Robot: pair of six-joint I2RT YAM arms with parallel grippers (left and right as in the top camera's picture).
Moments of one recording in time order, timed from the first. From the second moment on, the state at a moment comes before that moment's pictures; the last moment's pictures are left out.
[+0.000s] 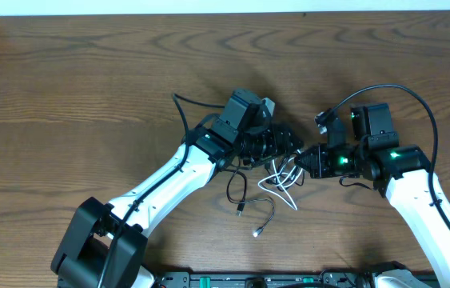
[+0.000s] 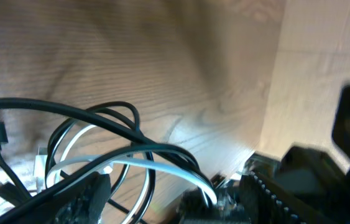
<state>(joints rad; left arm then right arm) -0.63 1.64 1.06 -0.23 0.60 -0.99 0.21 1.28 0.87 -0.69 -0.63 0.21</state>
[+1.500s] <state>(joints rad) -0.62 1.64 1.06 -0.17 0.44 -0.87 0.21 1.28 0.87 -0.77 -0.55 0.14</state>
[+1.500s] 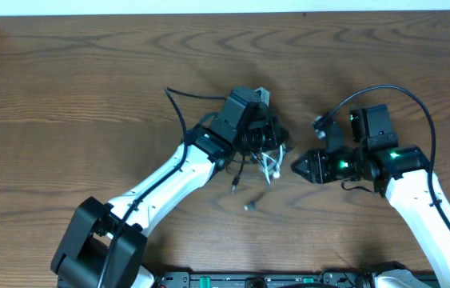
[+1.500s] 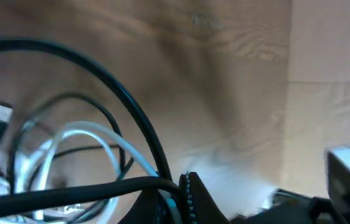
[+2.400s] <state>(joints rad) -0.60 1.38 1.06 -0.24 0.52 -0.62 0.21 1.29 0.87 -0.53 -0.67 0.75</state>
